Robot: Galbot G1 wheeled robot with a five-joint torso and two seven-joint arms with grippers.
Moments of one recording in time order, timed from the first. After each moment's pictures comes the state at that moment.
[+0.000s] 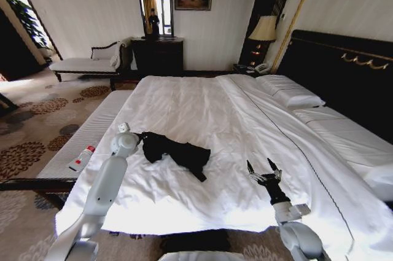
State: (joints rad) left arm 0.86 -1.09 -0.43 -1.76 -1.16 0.74 -0.63; right arm -1.64 1.20 0.70 1.93 0.46 0.33 -0.15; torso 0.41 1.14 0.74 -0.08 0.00
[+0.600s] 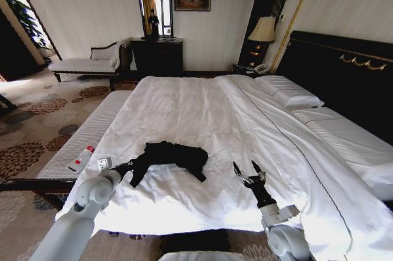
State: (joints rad) left arm 1.38 -1.01 -0.60 -2.01 -0.97 0.71 -0.43; right arm -1.68 1.20 0.54 2.05 0.62 0.22 -0.13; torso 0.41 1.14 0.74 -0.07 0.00
